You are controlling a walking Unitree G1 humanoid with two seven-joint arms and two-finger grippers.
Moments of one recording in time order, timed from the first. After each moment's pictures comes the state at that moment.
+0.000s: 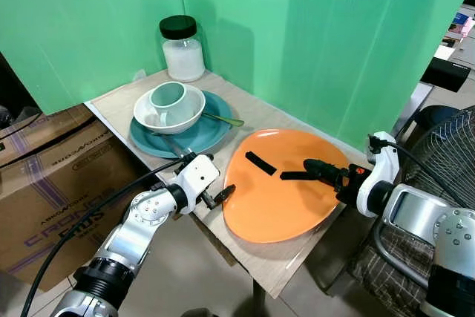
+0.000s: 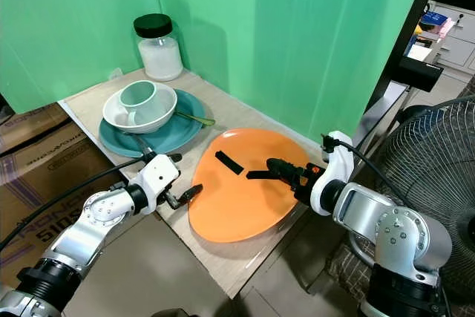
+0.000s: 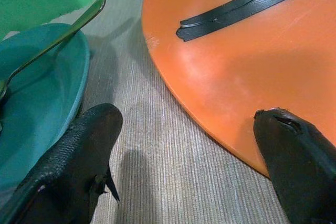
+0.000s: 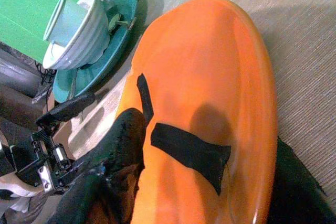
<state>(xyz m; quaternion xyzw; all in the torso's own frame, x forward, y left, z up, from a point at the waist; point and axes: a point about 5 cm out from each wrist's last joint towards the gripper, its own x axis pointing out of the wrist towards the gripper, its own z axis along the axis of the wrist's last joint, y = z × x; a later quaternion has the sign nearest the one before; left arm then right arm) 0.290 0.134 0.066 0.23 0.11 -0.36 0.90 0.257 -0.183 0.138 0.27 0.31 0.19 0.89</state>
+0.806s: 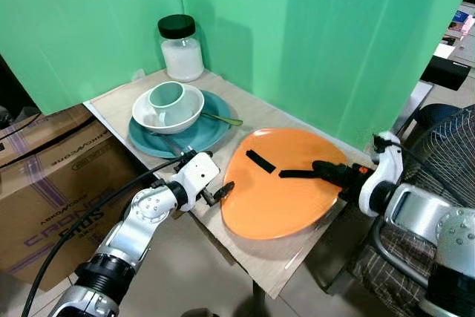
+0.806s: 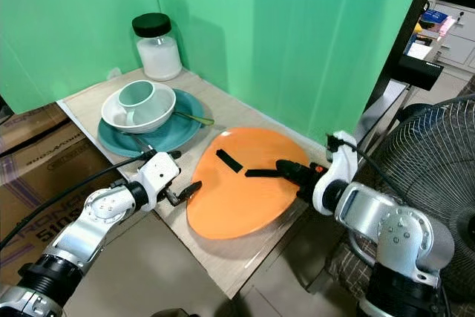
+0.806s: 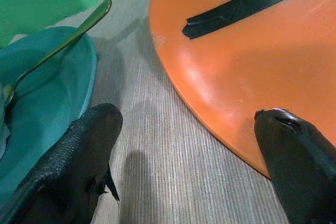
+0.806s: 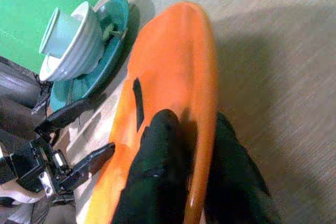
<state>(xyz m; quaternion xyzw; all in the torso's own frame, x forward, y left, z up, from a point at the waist) 0.296 0.135 0.070 0.24 0.10 -0.35 0.90 0.259 -0.186 0.142 0.29 0.30 0.17 0.89</state>
